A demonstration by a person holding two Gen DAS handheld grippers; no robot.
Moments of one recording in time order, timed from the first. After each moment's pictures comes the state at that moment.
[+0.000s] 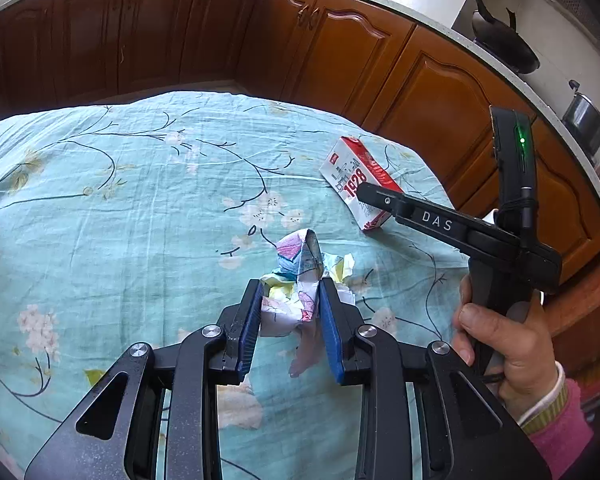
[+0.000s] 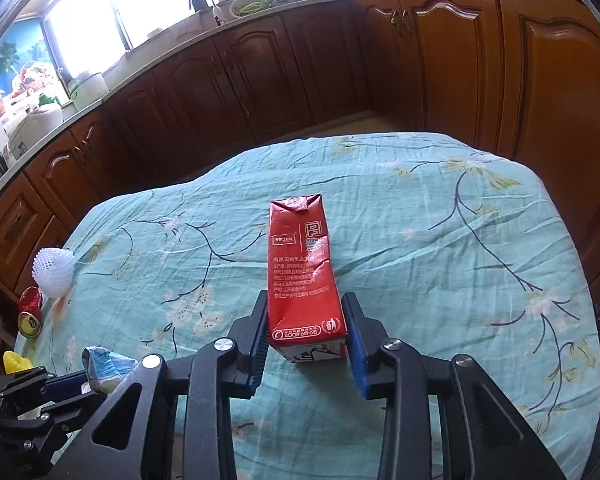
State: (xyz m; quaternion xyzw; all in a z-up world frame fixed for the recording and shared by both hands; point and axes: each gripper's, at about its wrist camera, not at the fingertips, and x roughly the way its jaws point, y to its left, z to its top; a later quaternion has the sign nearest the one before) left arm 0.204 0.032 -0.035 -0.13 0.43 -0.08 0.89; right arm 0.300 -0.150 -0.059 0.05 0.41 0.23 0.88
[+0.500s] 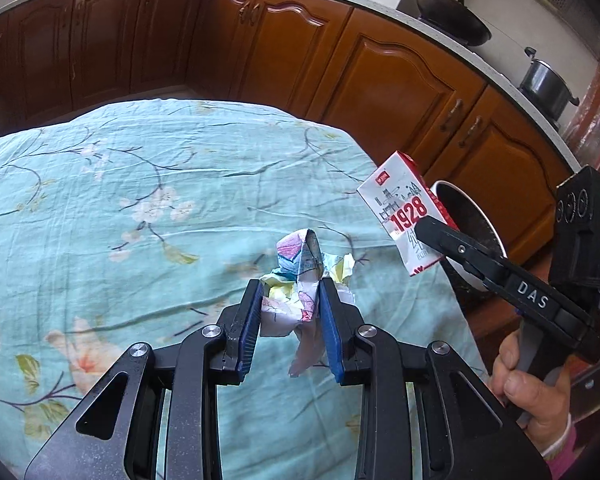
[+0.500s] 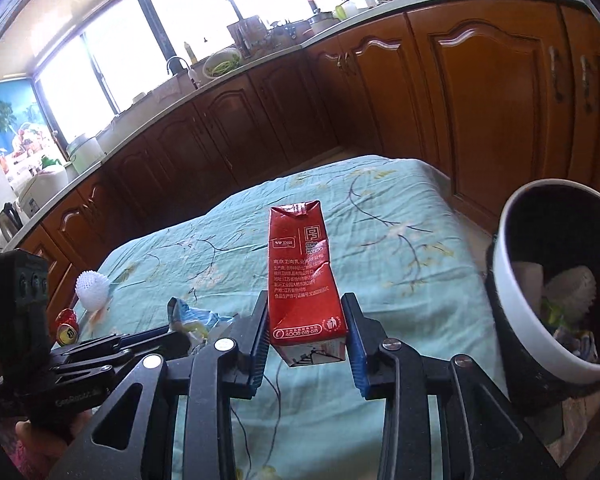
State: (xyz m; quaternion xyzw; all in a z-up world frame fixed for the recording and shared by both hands) left arm 0.196 -0.047 -0.022 -0.11 0.42 -0.16 0.88; right arm 0.183 -0.270 -0.021 0.14 0.35 0.19 0.91
